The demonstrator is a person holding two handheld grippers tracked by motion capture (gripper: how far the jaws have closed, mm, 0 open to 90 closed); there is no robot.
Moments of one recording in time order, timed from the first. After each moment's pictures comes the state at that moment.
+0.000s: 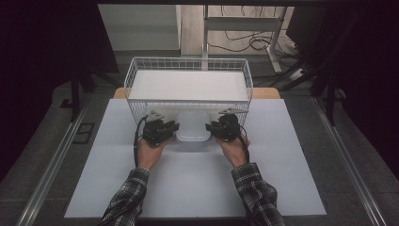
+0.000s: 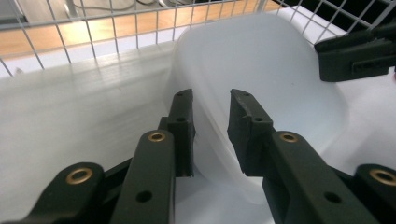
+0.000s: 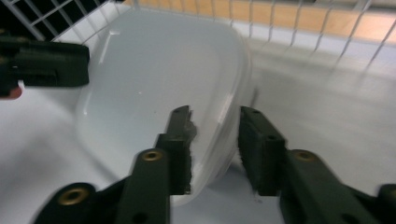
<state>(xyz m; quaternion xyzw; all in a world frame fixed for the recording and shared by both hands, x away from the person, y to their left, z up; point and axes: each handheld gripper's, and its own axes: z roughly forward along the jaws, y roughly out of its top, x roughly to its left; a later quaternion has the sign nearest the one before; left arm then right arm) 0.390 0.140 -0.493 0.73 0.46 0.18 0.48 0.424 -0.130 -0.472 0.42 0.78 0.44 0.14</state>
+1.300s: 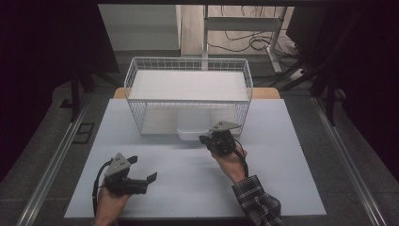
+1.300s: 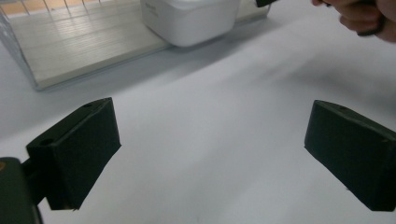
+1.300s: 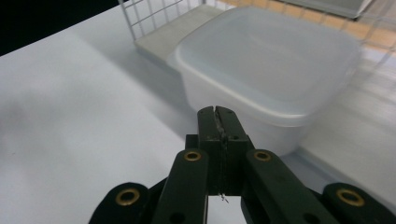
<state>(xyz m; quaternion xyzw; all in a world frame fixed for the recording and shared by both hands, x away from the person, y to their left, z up) 0.216 0.202 -0.501 0.76 0.41 0.20 0.47 0.370 -0.112 -0.476 0.32 0.83 0.45 0.13</state>
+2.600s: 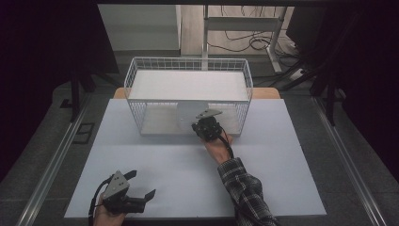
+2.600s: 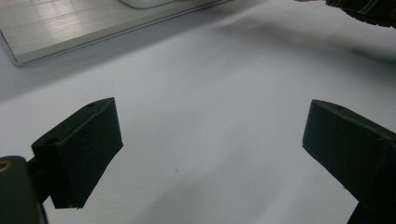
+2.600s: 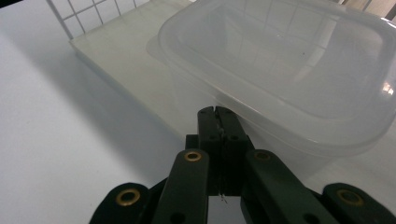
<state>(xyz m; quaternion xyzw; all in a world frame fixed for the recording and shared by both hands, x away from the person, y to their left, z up) 0.190 0.203 -0.522 0.77 0.39 0.20 0.47 0.432 -0.072 -0.496 0.33 0.83 0.40 0.17</state>
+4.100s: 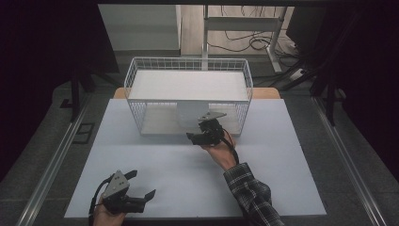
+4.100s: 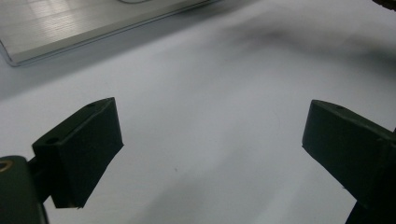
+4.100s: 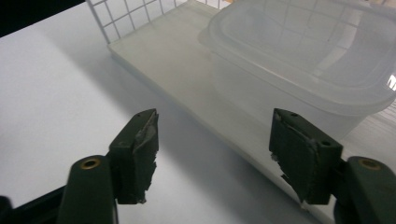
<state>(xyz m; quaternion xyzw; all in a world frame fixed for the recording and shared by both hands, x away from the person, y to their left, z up) 0.192 0.204 -0.522 0.77 0.39 0.19 0.47 0.410 -0.081 -0.481 0.32 0.84 0.42 0.14</state>
